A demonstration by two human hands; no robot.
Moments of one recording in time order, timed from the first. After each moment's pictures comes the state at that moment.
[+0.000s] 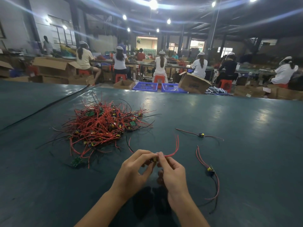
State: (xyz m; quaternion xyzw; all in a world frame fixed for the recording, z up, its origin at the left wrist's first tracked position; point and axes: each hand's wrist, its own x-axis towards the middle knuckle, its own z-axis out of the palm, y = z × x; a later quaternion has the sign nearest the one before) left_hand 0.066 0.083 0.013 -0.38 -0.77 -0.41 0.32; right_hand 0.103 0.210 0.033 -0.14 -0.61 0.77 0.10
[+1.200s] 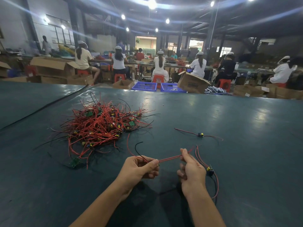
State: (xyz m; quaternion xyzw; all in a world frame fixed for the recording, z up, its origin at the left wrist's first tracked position) left_hand 0.068 0.098 0.024 -0.10 -0.63 -0.76 -0.12; right_hand 0.082 0.260 0.032 -0.28 -0.43 0.84 0.18
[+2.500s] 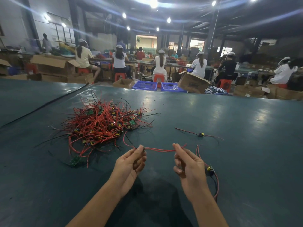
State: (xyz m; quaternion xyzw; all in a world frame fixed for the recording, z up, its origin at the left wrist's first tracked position) left_hand 0.060 0.089 0.029 0.04 -0.45 -0.89 -0.12; right_hand 0.101 0.254 0.046 -0.09 -0.49 0.86 0.12
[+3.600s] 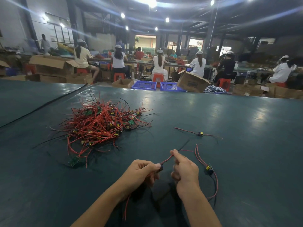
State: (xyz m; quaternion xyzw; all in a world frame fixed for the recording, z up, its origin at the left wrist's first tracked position) left_hand 0.076 0.100 0.030 -0.20 -0.70 -0.67 -0.16; right_hand 0.085 0.245 0.034 -0.28 -0.51 0.80 0.13
